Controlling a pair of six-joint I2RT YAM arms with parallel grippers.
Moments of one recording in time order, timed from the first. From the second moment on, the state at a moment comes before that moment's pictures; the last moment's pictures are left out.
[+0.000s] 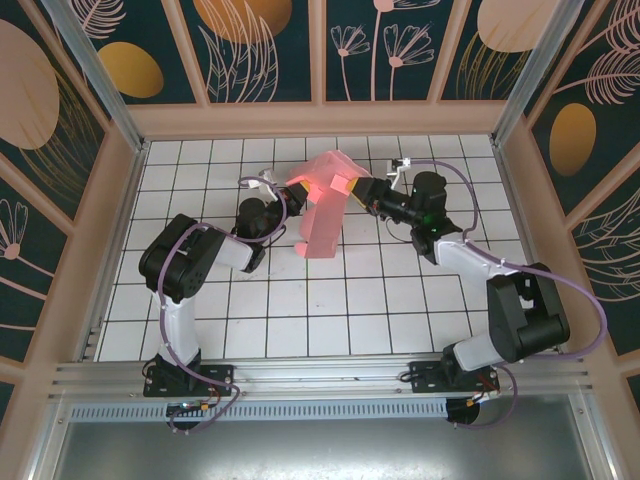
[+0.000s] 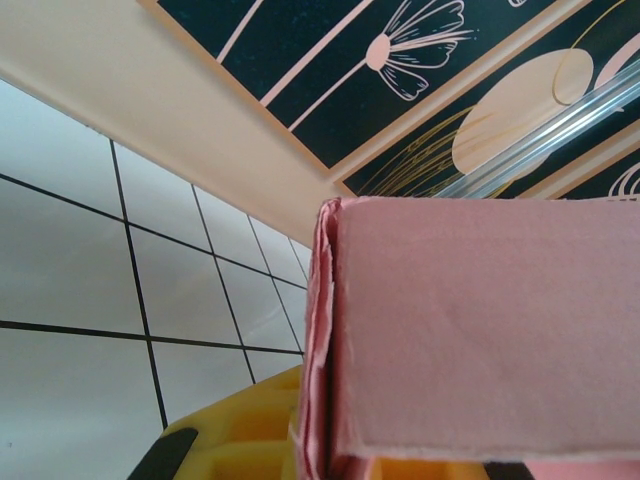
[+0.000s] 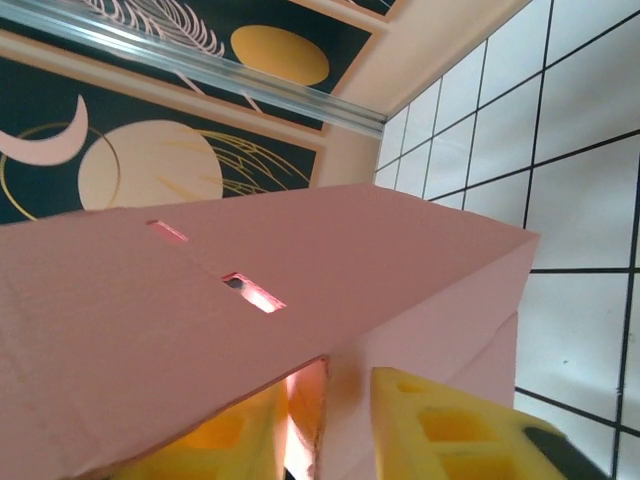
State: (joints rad) left arm -0.48 2.00 0.82 1.22 0.20 -0.95; right arm 0.35 1.46 0.80 0.53 -0.68 1.12
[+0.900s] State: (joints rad) left arm -0.47 2.02 0.82 1.22 0.17 -0.95; right arm 0.36 1.42 0.81 0.39 -0.63 1.04
